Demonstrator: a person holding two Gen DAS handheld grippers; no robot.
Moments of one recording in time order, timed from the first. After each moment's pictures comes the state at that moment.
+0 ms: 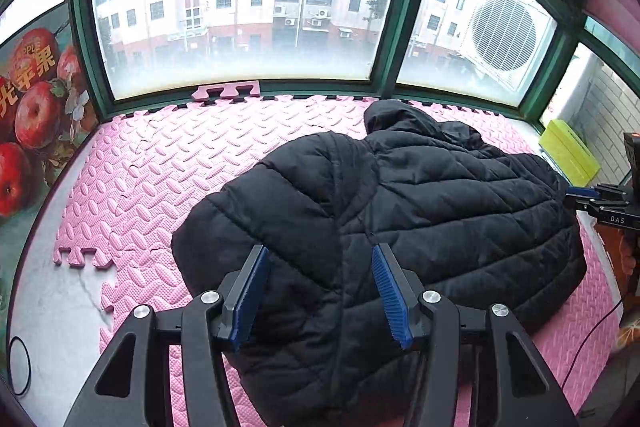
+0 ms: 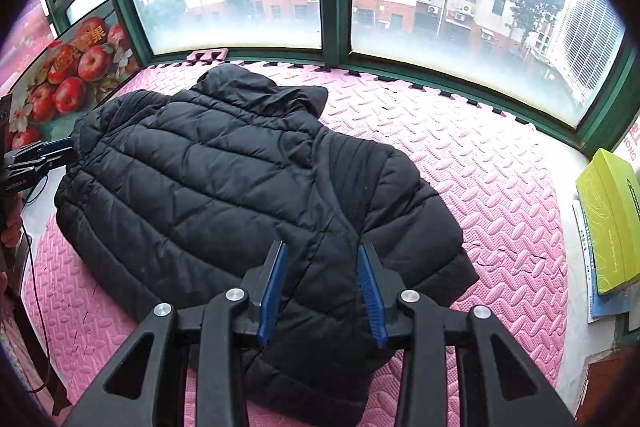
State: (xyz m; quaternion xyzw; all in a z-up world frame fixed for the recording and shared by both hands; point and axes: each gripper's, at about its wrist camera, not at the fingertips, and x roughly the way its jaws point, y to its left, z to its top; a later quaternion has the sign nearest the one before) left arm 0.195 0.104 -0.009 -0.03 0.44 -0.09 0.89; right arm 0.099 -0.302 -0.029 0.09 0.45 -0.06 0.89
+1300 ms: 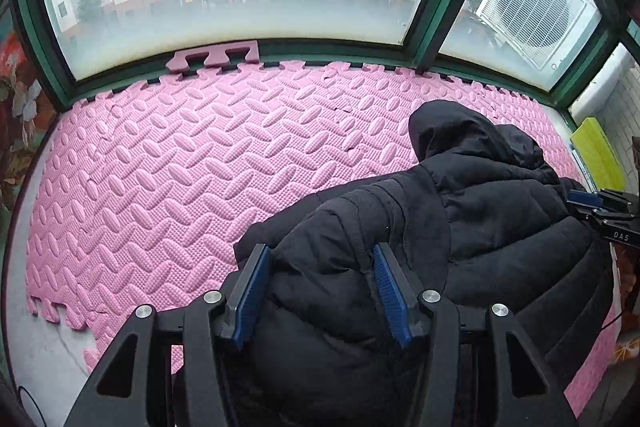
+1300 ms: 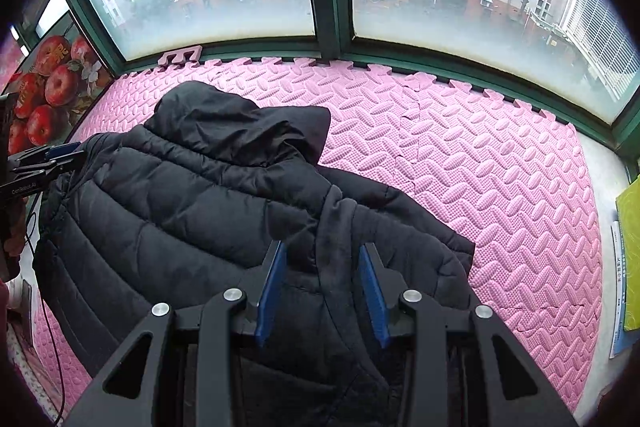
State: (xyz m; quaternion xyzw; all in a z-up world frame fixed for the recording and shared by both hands) left arm 0.326 0.115 -0.058 -0.05 0.53 -0.10 0.84; right arm 0.196 -0.315 -0.055 0.12 0.50 -0.05 0.85
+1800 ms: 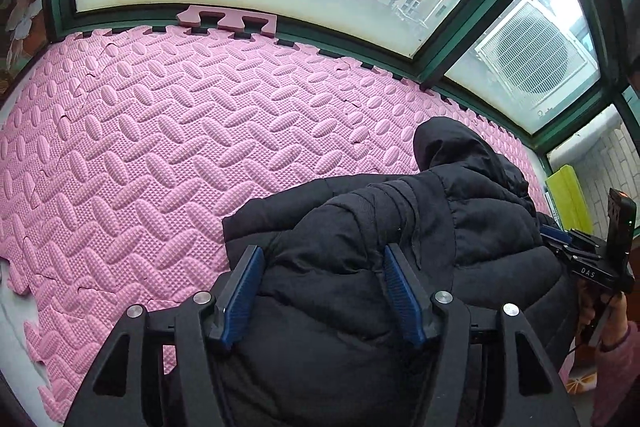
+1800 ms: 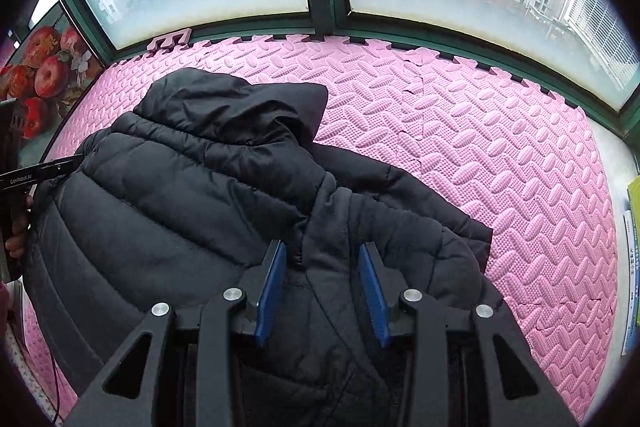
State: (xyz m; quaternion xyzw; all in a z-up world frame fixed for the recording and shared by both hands) left arm 0.316 0.145 -0.078 -0.15 0.51 -0.11 0.84; right arm 0.197 -0.314 -0.074 0.12 0.50 -0.06 0.85
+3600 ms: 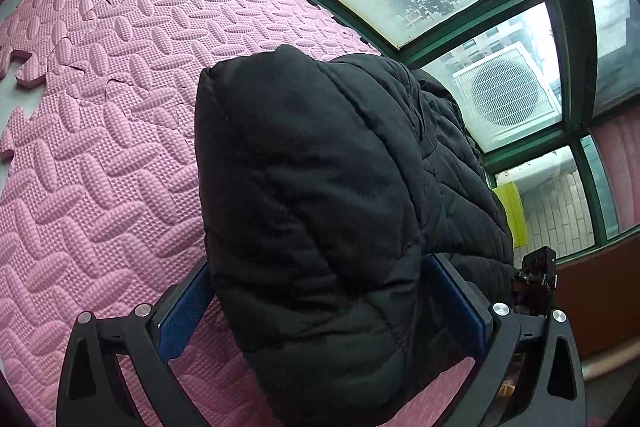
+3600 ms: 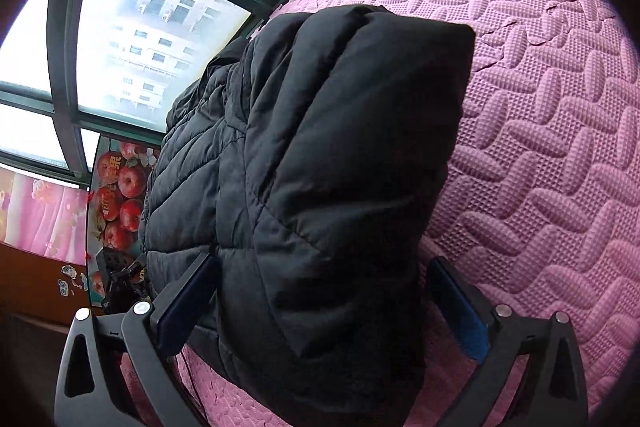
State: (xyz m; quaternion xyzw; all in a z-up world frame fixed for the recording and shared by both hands) left arm 0.207 0.176 -0.100 -0.30 0.51 -0.15 0.79; right arm 0.064 -0.365 -0.126 0.47 0.44 0.02 0.77
